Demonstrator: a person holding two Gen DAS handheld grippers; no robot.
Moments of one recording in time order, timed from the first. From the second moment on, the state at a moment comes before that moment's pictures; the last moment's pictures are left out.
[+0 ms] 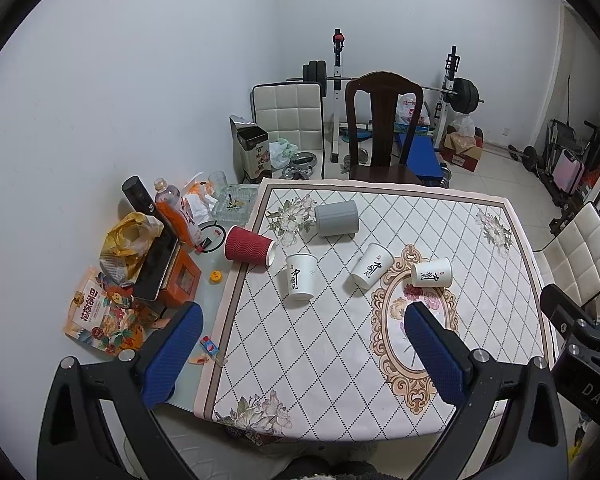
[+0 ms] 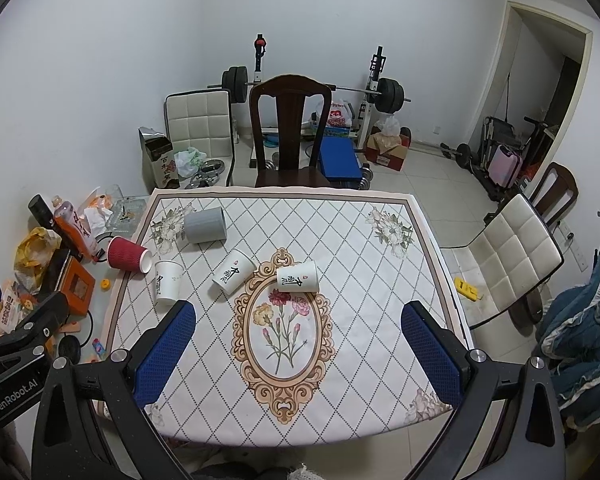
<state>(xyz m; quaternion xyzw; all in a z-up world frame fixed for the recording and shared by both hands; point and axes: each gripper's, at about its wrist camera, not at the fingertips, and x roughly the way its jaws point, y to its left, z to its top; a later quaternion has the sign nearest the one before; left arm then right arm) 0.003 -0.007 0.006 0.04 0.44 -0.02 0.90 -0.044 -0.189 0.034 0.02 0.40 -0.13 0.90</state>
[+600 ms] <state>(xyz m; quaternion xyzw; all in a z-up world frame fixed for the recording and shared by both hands) 0.002 -0.008 0.006 0.04 0.44 -0.02 0.90 -0.050 -0.188 0.040 0.02 0.40 -0.13 0.90</state>
